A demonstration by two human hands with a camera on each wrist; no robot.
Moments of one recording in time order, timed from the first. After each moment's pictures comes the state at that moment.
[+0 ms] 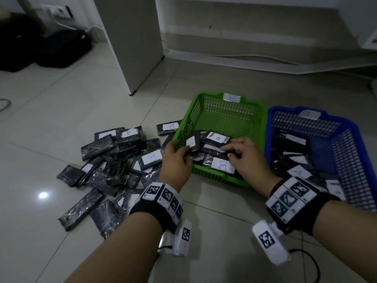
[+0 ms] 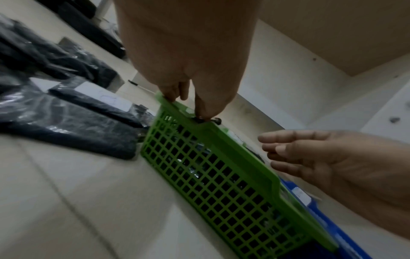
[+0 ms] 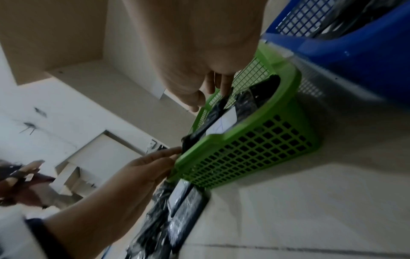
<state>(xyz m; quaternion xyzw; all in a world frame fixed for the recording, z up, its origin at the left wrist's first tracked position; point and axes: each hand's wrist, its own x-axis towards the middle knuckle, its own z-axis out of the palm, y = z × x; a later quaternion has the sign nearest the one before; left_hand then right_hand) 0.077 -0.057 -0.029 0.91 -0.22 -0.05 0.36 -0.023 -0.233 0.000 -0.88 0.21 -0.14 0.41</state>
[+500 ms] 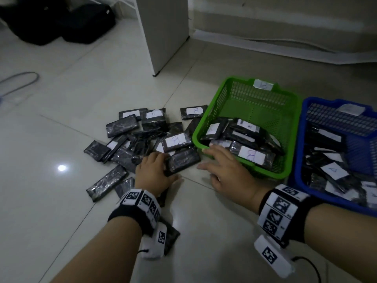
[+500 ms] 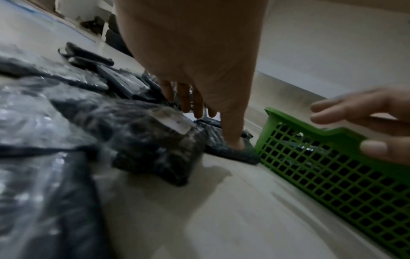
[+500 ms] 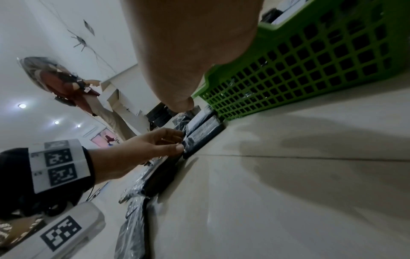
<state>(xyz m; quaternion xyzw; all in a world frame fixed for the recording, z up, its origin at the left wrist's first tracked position) 0.086 0.076 -0.061 0.97 -0.16 -0.10 0.14 -0.015 -0.142 -0.039 -0.97 -0.12 -0.08 0.19</state>
